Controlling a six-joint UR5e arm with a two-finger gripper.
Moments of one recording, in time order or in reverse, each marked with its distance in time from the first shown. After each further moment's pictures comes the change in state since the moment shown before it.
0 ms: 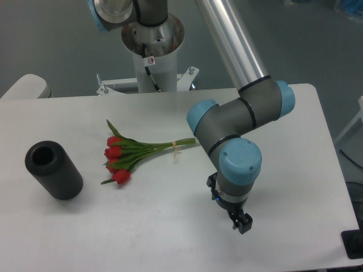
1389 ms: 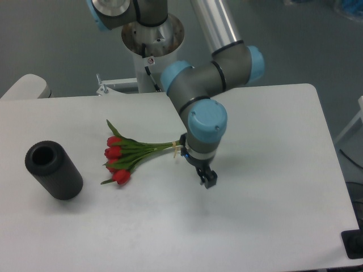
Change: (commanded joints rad) arm -0.021 0.313 -0.497 0.002 -0.011 0.089
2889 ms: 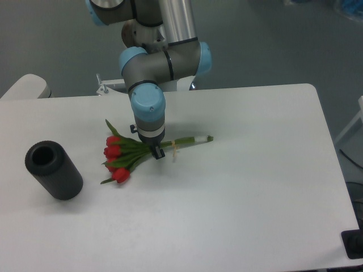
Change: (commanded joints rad) arm -0.143 0.055 -0.244 0.244 0.011 -0.130
